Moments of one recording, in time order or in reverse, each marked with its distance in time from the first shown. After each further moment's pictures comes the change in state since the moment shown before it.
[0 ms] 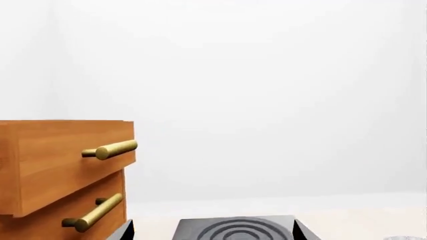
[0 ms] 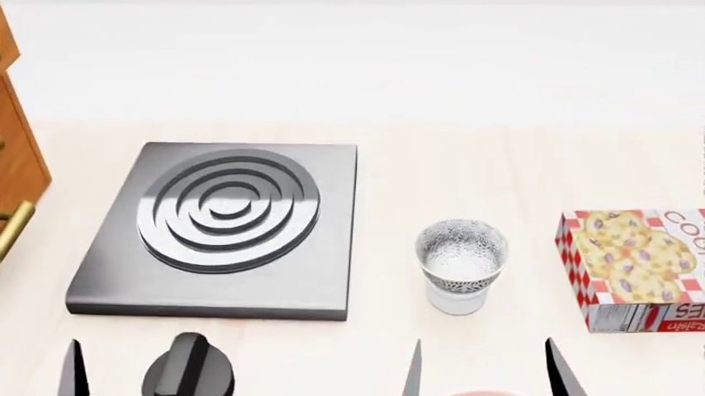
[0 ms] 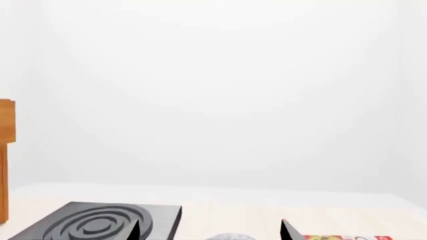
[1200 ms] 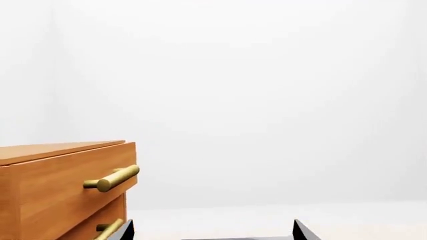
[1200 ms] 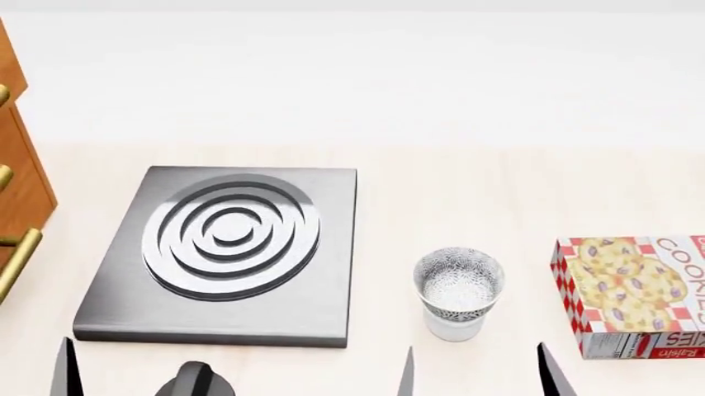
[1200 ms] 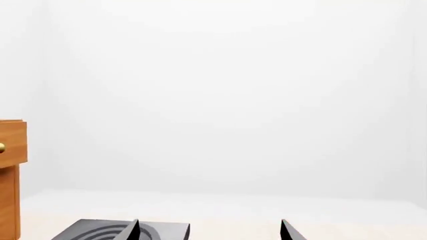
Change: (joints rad) left arm 0.001 -0.043 0.020 0.003 -0.018 0.023 -0.050; right arm -0.016 0.045 -0.030 0.017 0.038 -0.063 0.027
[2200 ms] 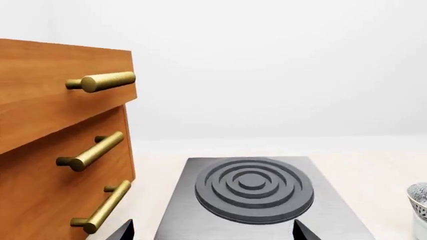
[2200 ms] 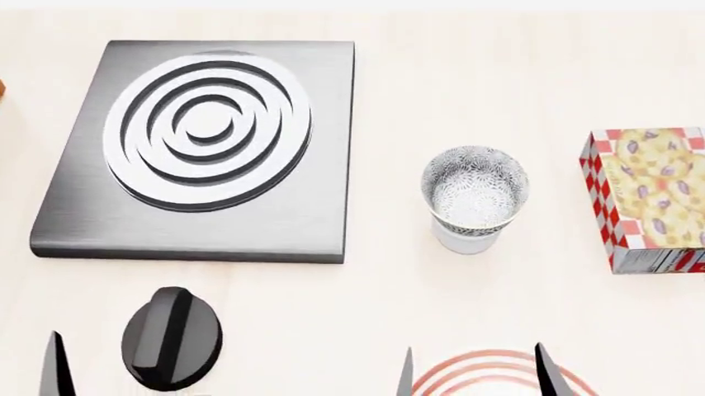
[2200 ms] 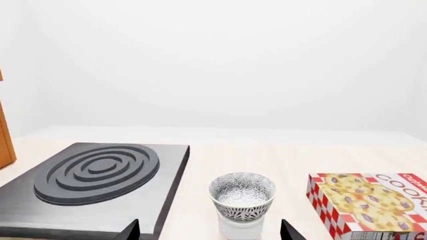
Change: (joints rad) left arm -0.016 -0.010 0.000 -0.003 -0.027 -0.030 -0.054; right arm 0.015 0.045 -0.033 0.015 0.022 -0.004 0.050
